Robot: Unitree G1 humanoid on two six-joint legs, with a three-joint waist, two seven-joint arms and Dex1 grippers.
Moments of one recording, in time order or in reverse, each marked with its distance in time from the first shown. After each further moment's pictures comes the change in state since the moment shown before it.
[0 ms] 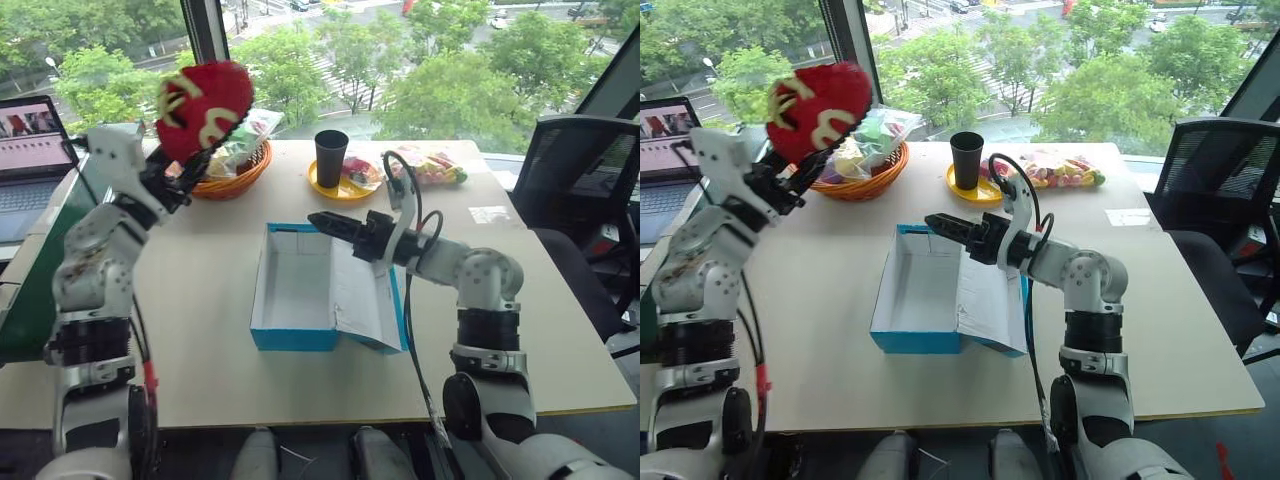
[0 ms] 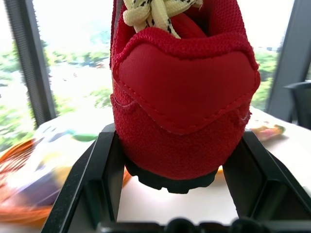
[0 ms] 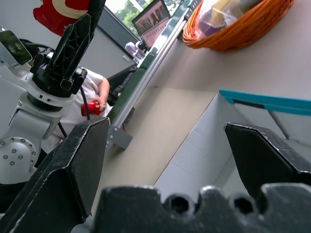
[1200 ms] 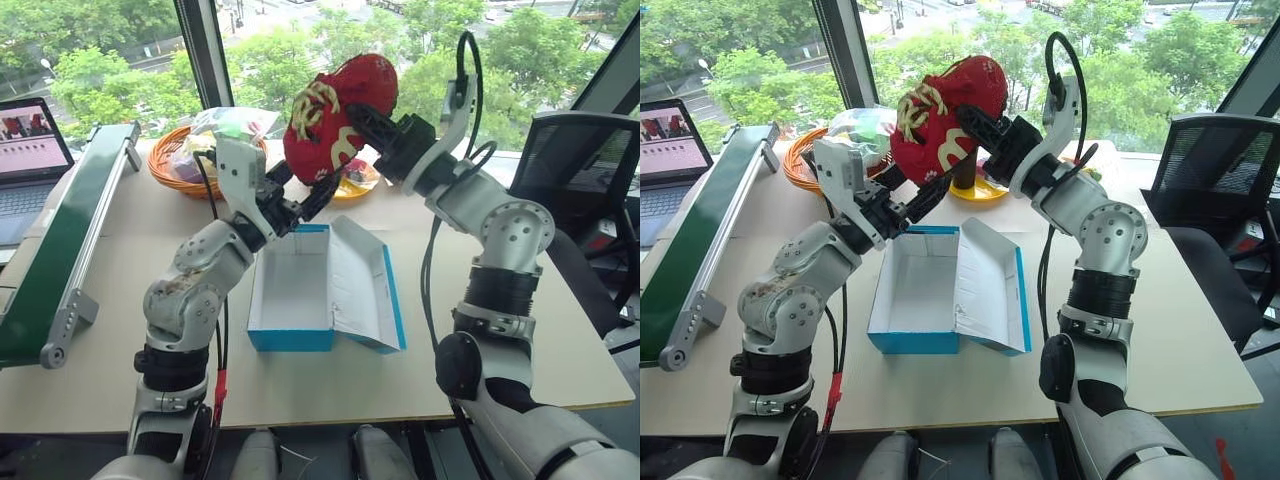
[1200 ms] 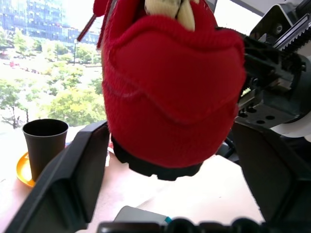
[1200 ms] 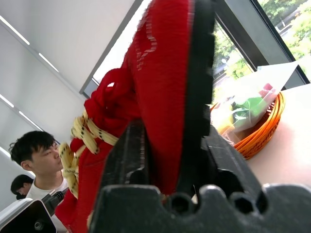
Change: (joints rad) left arm 0.095 -0.247 -0.172 -0.418 -0.120 0.263 0.139; right arm -0.212 0.039 -0.166 0.046 0.177 -0.185 -0.275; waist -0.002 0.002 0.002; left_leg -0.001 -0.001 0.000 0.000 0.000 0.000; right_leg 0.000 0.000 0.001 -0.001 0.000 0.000
